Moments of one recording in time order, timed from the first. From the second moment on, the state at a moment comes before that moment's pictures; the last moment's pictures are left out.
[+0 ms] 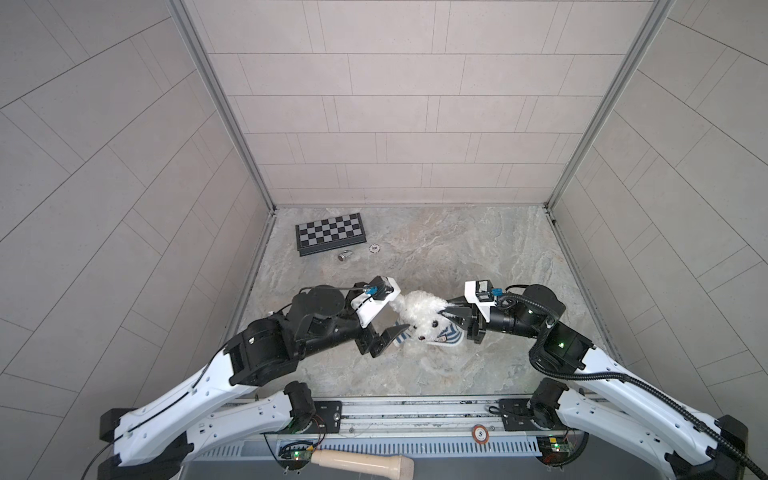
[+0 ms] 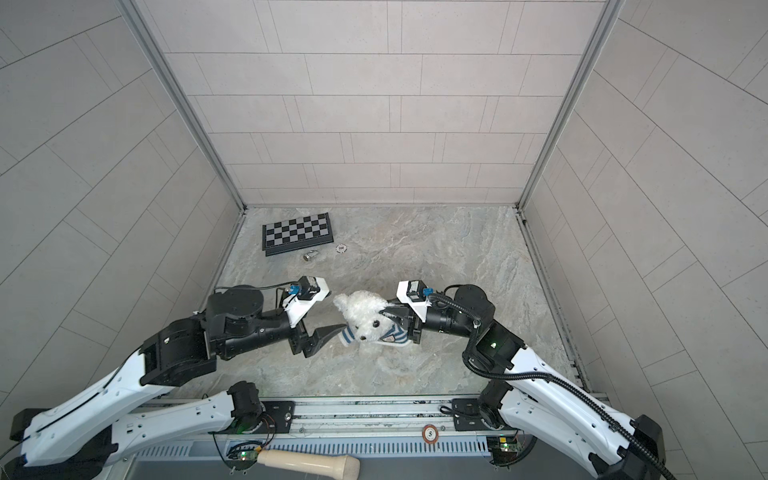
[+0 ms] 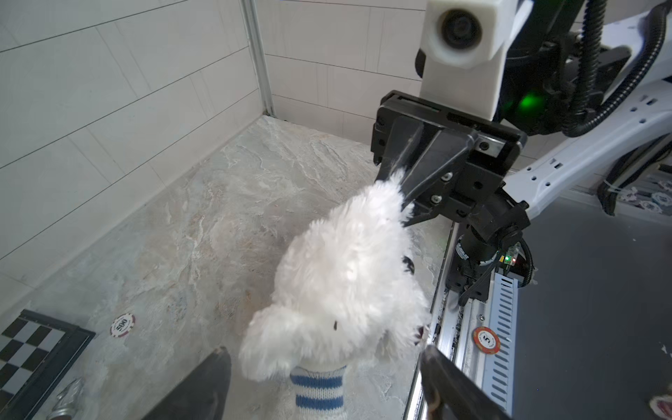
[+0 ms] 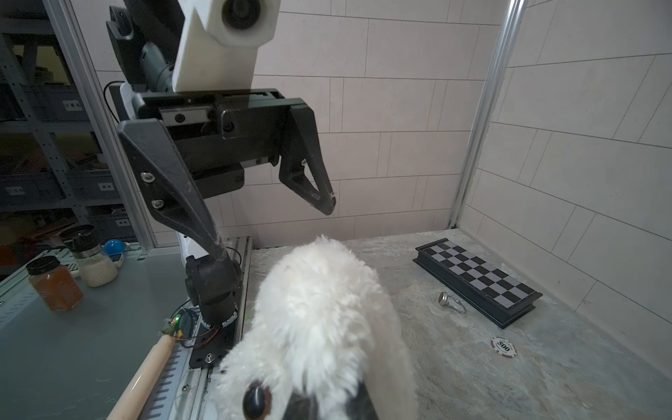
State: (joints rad) left arm -1.05 0.83 1.12 -0.72 0.02 0.08; right arm 0.73 0.76 0.63 0.13 -0.60 -0.03
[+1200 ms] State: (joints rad) left arm -1.05 1.07 1.22 -0.82 0.16 0.26; right arm 0.82 0.78 0.66 0.03 -0.55 -0.07
